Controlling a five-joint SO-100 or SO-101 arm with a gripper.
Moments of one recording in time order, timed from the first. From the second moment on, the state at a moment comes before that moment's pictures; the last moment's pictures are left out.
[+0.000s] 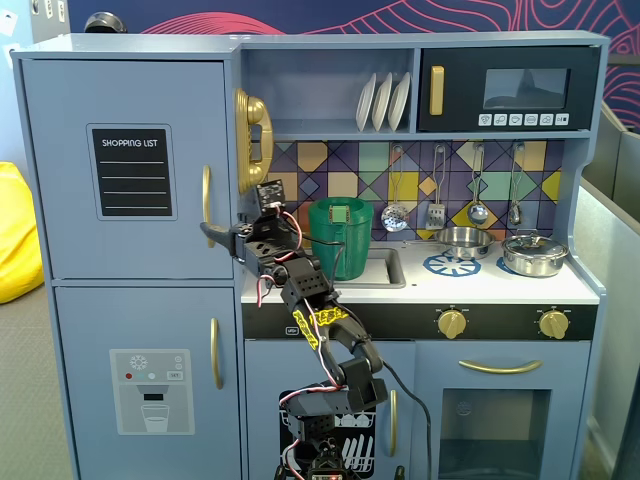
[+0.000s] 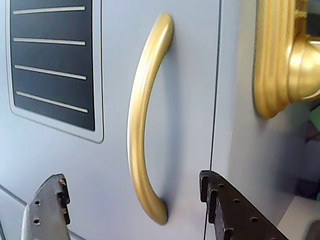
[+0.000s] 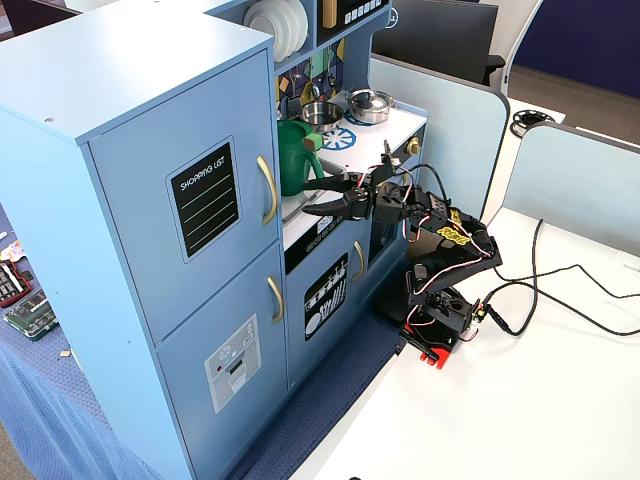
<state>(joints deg) -35.2 146.9 116.3 20.8 -95.2</state>
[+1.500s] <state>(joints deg) -53.4 139.7 114.4 14.0 -110.8</state>
